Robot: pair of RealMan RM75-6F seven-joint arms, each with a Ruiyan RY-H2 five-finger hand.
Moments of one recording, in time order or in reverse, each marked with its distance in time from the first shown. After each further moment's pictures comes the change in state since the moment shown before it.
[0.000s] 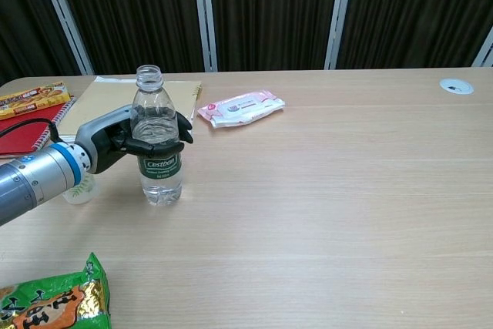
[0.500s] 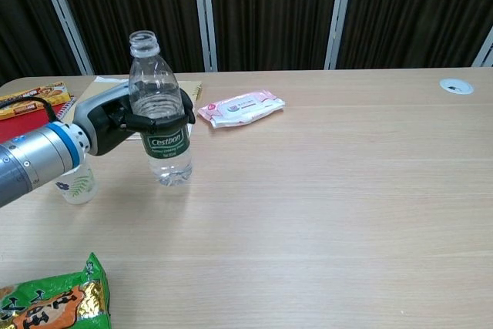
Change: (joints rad) left arm -0.008 0.089 -0.023 -0.170 -0.005 0.054 -0.002; right arm -0.003 0.004 -0.001 -0.003 -0.006 0.004 0.006
